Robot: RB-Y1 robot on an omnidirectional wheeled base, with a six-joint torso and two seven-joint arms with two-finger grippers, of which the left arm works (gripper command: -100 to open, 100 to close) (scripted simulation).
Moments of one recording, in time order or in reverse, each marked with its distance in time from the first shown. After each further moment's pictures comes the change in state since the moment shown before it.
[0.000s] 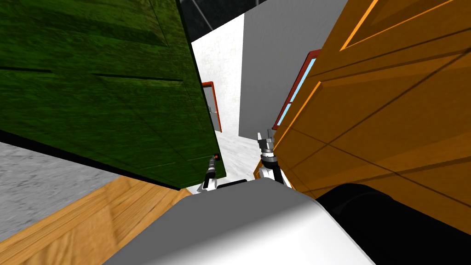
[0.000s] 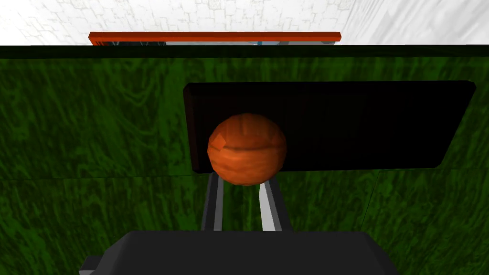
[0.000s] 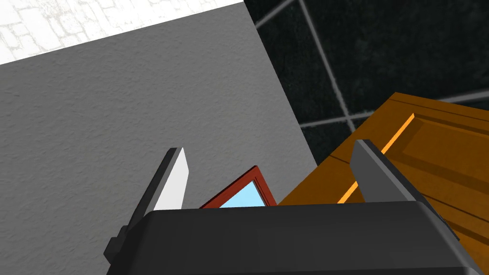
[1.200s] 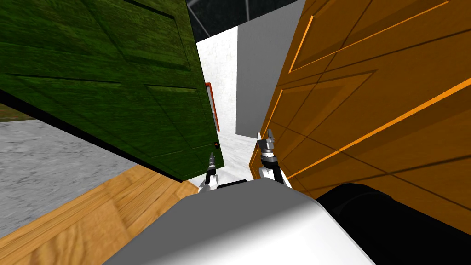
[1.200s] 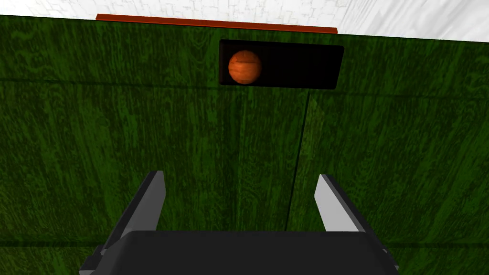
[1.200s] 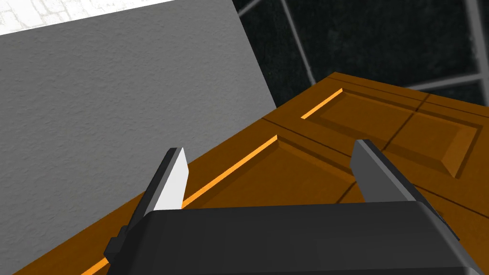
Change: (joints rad) arm -0.100 -0.029 0.069 0.110 0.073 -0.037 -0.041
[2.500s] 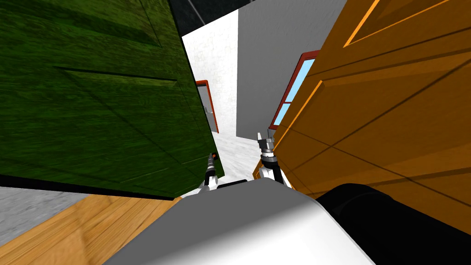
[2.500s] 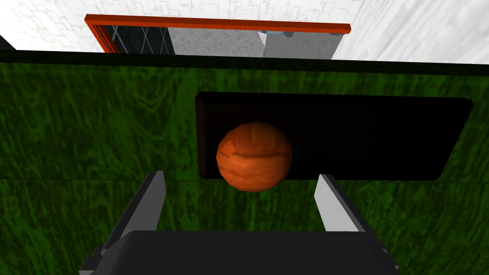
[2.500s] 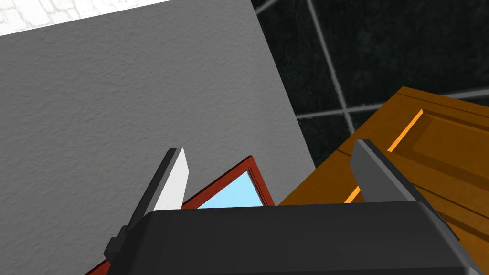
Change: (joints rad) arm 0.000 0.009 0.016 0.030 0.011 -0.042 -0.010
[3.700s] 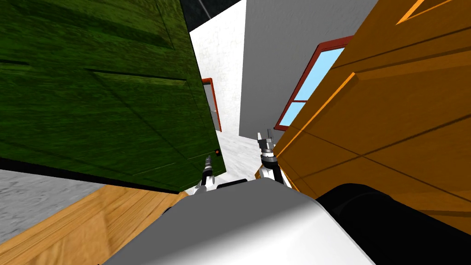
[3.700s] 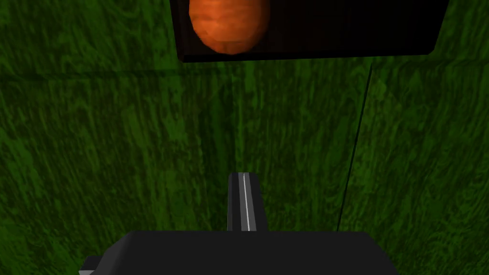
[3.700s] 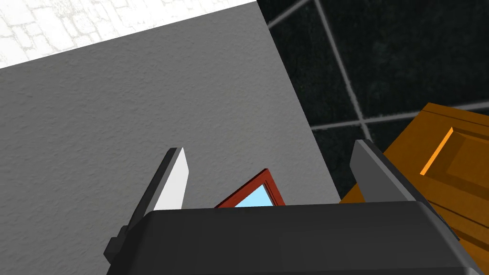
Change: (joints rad) arm -0.014 0.049 0.028 0.019 -0.026 0.008 0.008
